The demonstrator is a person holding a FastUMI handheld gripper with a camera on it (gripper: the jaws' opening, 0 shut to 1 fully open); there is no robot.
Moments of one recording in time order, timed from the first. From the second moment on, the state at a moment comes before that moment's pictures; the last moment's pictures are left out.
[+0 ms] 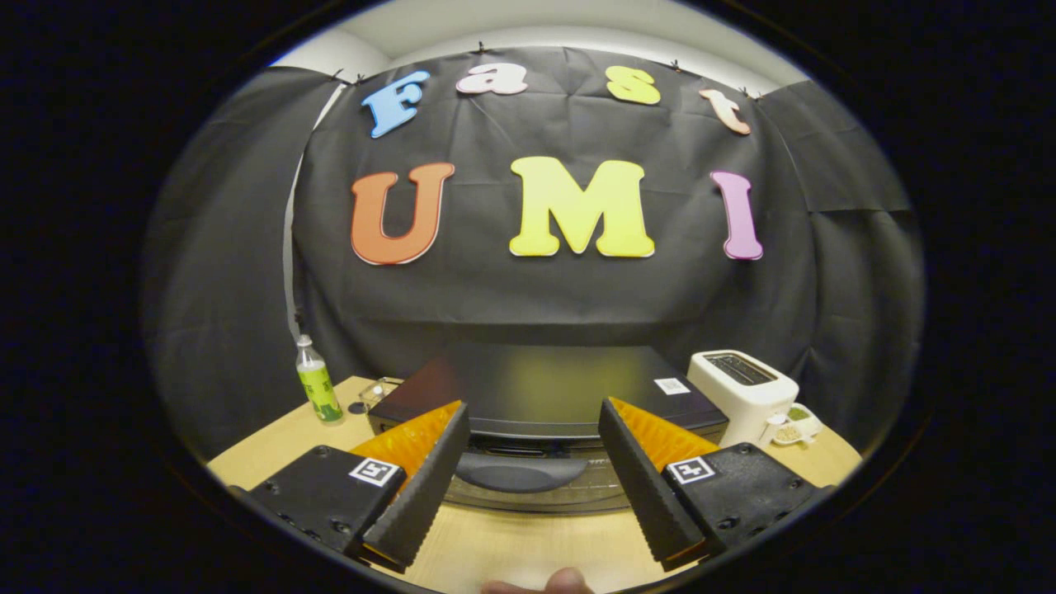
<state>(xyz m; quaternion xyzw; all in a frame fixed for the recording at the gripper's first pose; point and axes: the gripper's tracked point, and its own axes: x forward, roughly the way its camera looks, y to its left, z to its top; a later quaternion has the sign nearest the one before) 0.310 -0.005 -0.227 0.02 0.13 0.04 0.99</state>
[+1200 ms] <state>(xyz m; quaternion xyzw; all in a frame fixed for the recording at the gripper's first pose) 0.238 -0.006 -0.308 0.00 0.24 0.00 0.97</state>
